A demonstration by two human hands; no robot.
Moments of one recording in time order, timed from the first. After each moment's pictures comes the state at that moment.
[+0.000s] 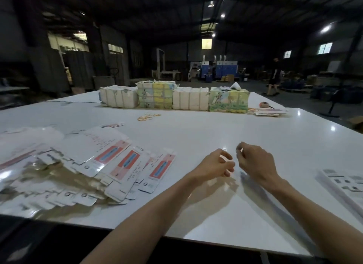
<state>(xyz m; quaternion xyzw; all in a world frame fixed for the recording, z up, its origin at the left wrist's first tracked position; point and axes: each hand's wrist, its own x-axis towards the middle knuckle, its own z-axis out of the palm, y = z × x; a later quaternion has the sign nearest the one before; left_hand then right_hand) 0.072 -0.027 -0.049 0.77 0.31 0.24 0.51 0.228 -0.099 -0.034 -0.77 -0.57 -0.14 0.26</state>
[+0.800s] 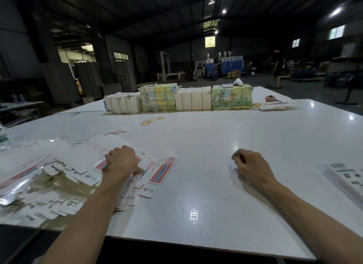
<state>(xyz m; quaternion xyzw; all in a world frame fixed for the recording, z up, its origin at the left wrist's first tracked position) -0.118 0.040 -0.003 0.67 0.74 0.00 -0.04 0.246 -0.087 -0.072 -0.73 -0.57 0.03 0.38</state>
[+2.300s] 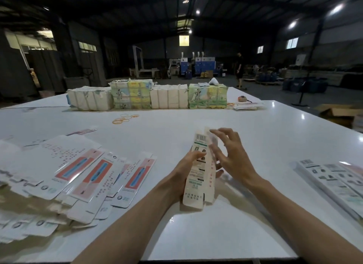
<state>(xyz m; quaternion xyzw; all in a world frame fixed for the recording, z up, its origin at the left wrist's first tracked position) 0.068 -0.016 -0.064 0.52 0.14 0.23 0.81 0.242 -0.081 -0.050 -0.61 -0.65 -0.09 0.45</state>
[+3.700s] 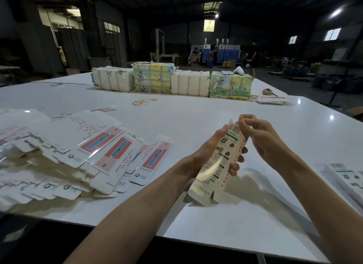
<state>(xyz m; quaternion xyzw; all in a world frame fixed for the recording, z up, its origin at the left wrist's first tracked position) 0.076 -0.013 -0.049 0.60 0.11 0.15 0.78 0.249 -0.083 -0.004 -0.47 -0.57 0.32 0.59</state>
